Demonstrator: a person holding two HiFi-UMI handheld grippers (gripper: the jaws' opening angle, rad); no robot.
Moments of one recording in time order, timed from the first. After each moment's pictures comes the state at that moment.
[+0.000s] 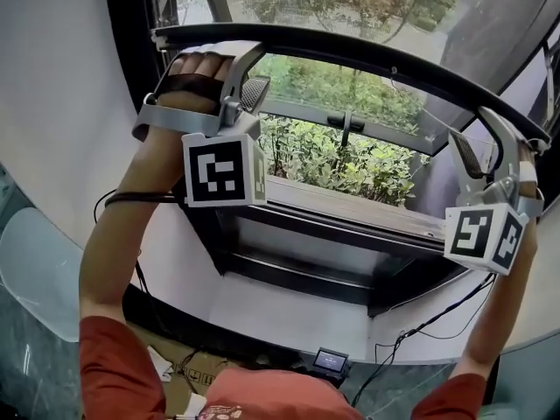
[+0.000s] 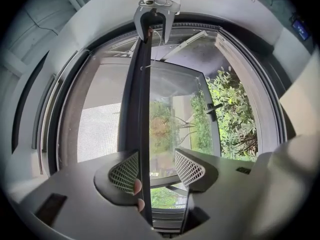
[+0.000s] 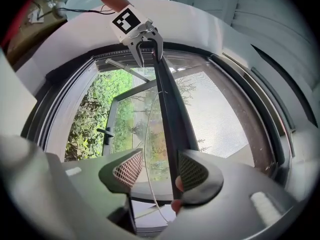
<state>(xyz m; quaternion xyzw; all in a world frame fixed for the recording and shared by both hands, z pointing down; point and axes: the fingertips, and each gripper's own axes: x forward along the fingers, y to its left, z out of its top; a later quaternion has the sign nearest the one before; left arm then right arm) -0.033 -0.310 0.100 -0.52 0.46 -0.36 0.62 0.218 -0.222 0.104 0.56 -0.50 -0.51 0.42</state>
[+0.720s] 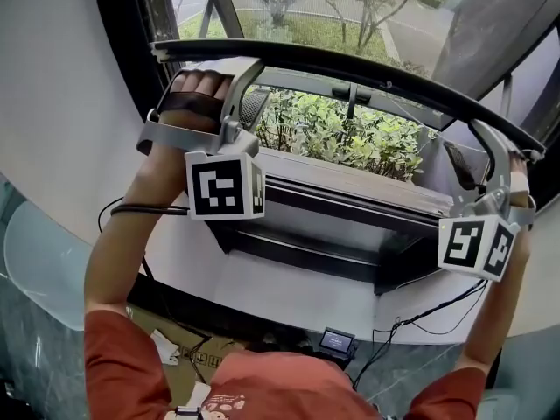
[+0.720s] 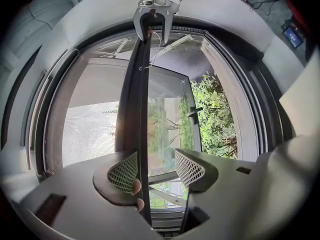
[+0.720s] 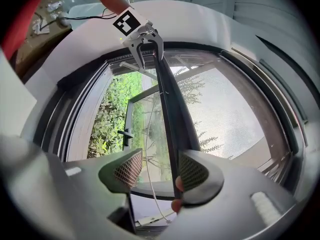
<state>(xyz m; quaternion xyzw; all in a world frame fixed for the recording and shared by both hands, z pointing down) -0.034 -0.317 0.177 -0.56 0.42 -0.39 0.60 0.216 -0.228 0.177 0.53 -0.54 -0.47 0.45</state>
